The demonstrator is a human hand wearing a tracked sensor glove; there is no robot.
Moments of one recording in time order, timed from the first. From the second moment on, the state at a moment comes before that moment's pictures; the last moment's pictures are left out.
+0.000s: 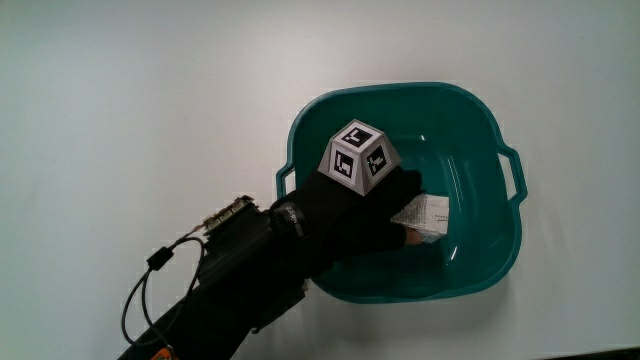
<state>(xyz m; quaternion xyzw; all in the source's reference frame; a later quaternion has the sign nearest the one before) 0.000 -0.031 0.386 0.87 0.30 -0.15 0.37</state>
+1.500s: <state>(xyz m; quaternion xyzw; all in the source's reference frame) 0.029 -0.034 0.414 0.86 0.30 -0.18 0.37</state>
